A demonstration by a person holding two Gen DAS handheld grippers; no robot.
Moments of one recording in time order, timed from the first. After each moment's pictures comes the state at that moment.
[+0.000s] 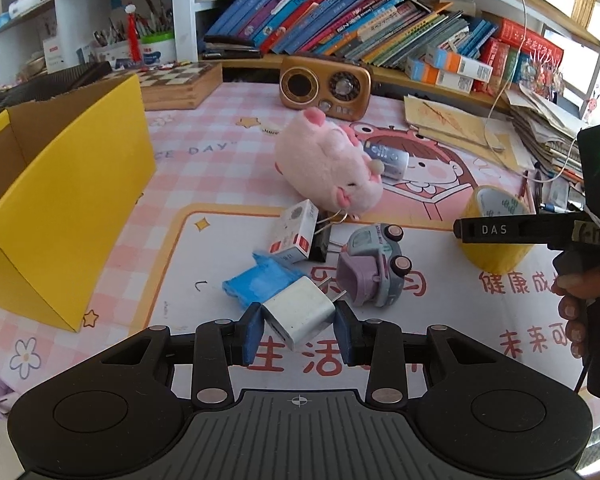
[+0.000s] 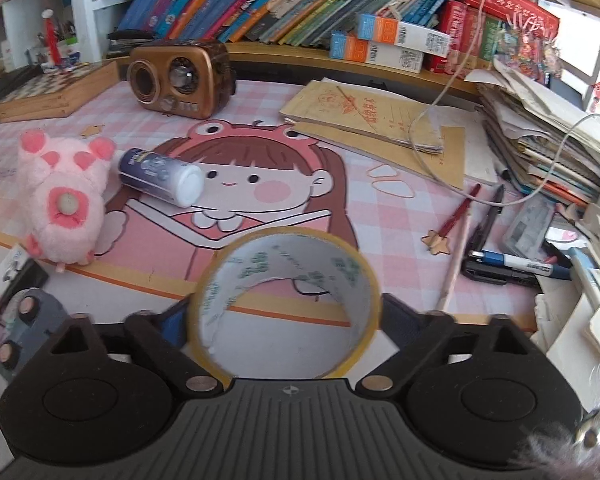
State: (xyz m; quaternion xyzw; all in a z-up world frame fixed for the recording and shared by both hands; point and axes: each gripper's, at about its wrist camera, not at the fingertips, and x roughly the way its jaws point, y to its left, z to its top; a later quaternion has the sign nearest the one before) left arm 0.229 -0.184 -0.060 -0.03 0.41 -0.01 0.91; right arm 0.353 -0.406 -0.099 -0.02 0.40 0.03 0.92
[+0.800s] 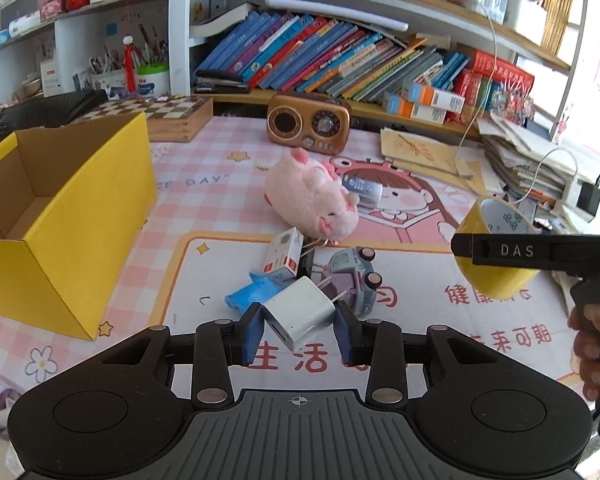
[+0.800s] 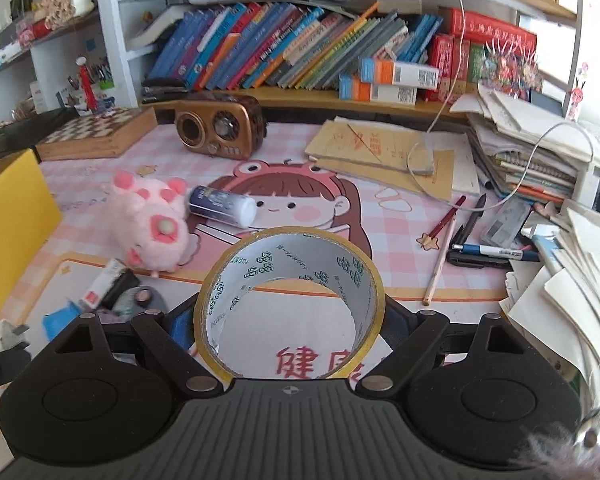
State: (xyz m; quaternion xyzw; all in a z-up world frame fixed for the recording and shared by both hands) left arm 0.195 -0.173 -0.031 -0.04 0.37 -0.04 0.93; right arm 0.269 -0.387 -0.037 0.01 0.35 0.05 0.94
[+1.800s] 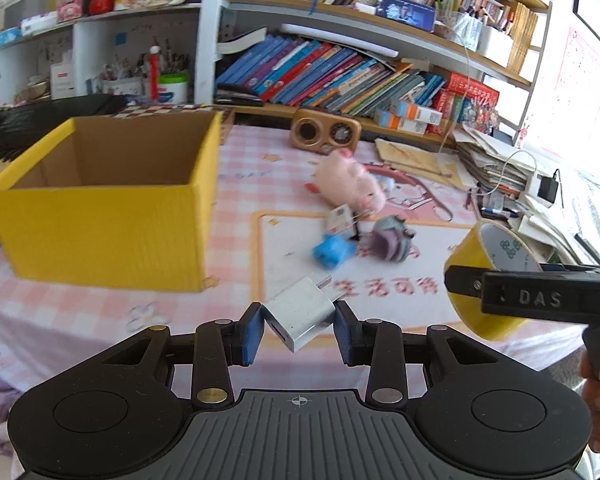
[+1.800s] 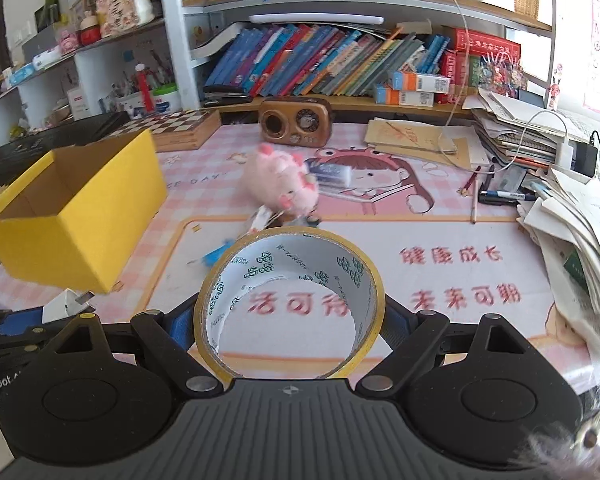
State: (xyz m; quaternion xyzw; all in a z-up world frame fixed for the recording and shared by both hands) left arm 0.101 -0.054 -0.021 -0.04 0.34 -0.10 0.93; right arm 0.122 -0.246 -0.014 0.03 0.34 0.03 0.94
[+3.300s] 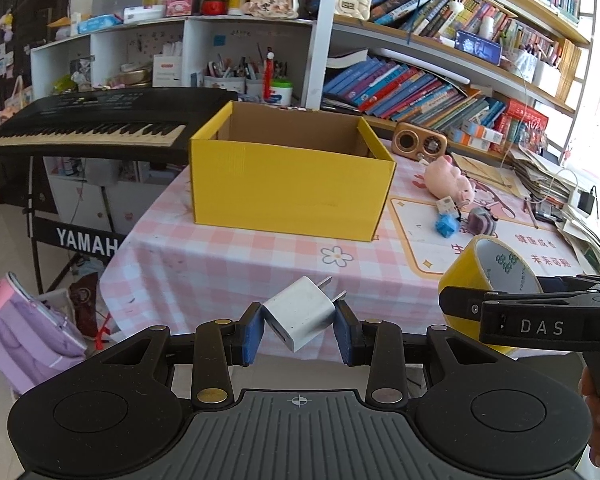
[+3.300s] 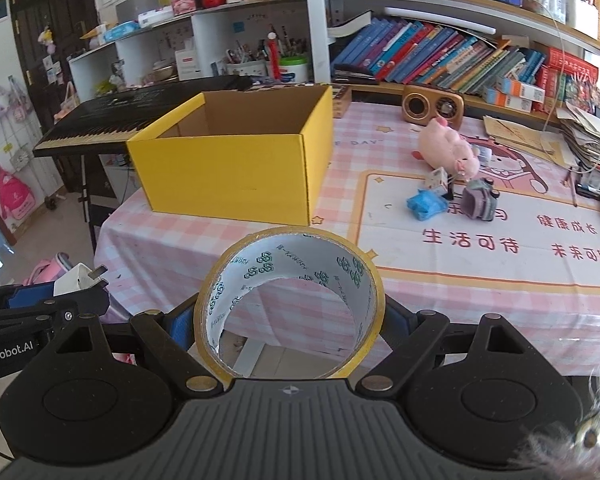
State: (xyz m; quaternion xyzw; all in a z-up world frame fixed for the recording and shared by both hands) left arm -0.004 0.098 -0.017 -0.06 0.33 -0.03 0.94; right arm 0.038 -0.074 -0.016 0.01 0.35 0.13 0.93
